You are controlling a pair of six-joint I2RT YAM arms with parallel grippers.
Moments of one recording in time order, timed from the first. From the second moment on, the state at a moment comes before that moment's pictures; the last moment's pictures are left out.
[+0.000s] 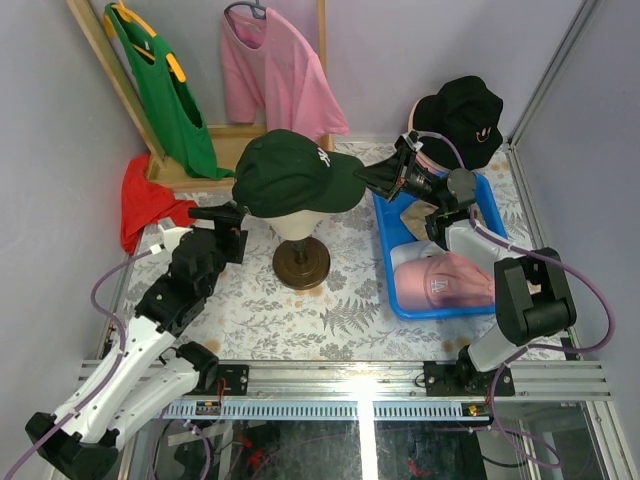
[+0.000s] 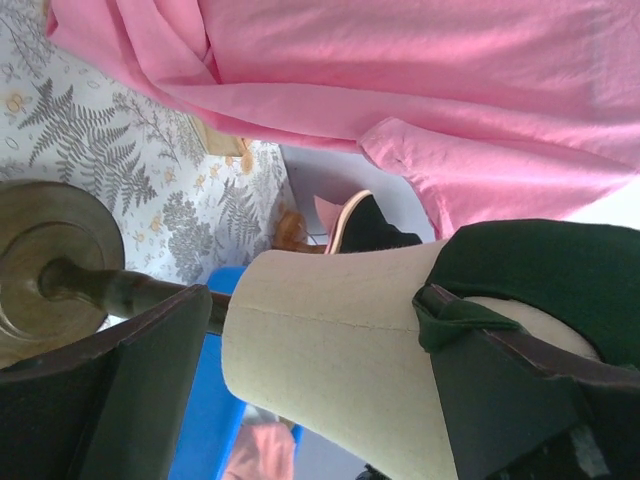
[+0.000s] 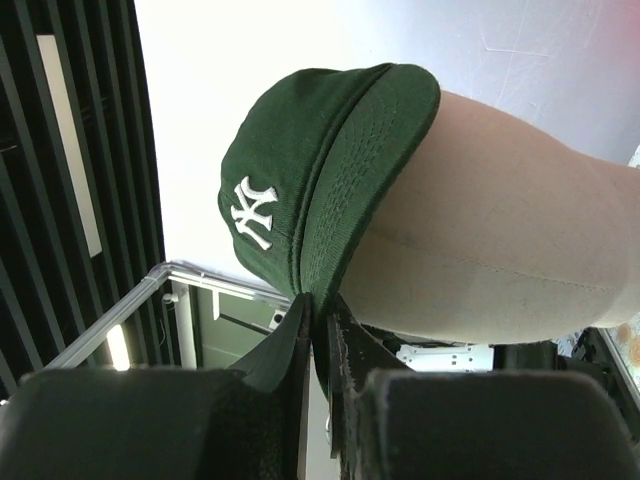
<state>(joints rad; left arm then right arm) -0.52 0.71 0.71 -0.34 -0.42 -1.62 0.28 1.59 0.93 1.13 -0.92 1.91</state>
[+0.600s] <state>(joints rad) -0.56 0.39 0.44 -0.03 -0.42 -1.08 0.29 1.66 0.94 1.25 -0.92 2.00</state>
